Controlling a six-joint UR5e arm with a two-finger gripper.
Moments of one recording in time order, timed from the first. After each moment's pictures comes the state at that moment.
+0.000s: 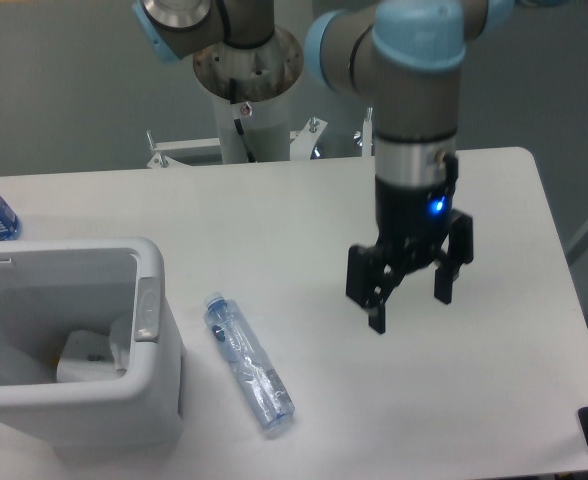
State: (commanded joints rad) arm 2.45 -1.98 -1.44 -0.86 1.40 -0.05
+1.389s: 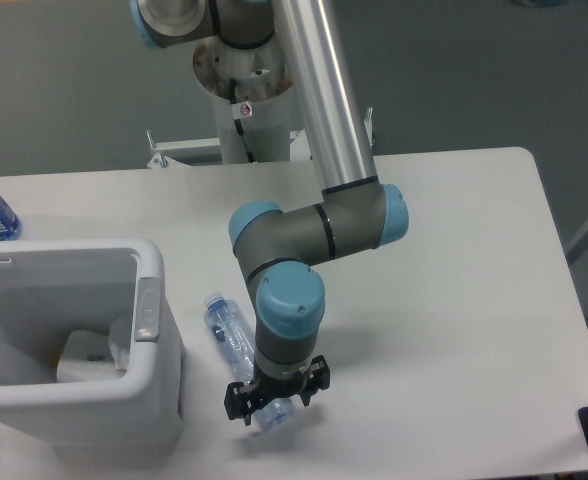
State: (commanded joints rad) arm 2.27 -2.26 -1.46 -0.85 1.46 -0.06
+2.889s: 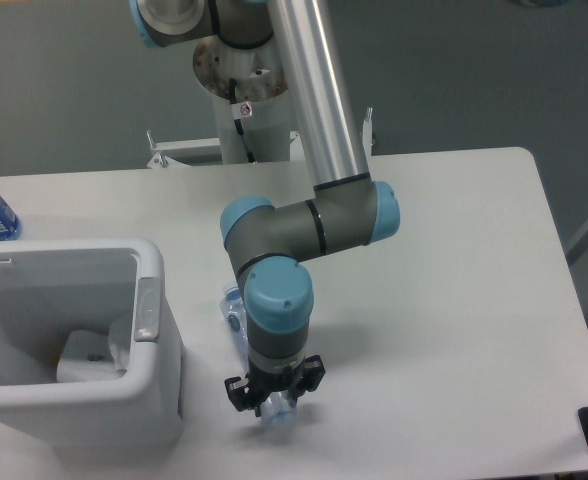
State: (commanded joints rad) arm 2.34 -2.13 -1.41 -0.84 1.47 0.04
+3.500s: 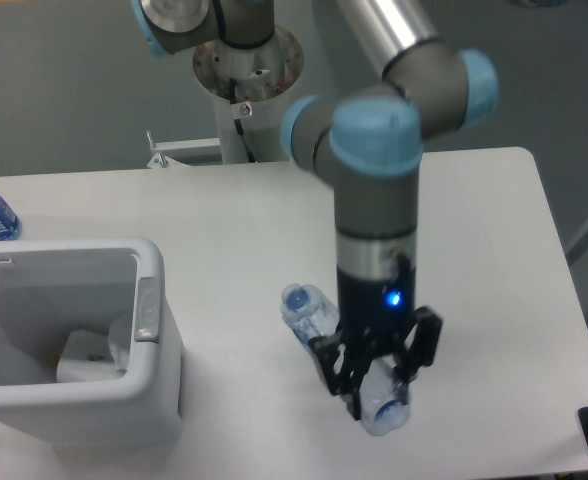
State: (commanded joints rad) arm 2.41 -1.97 -1.14 -0.78 1.35 -0.02
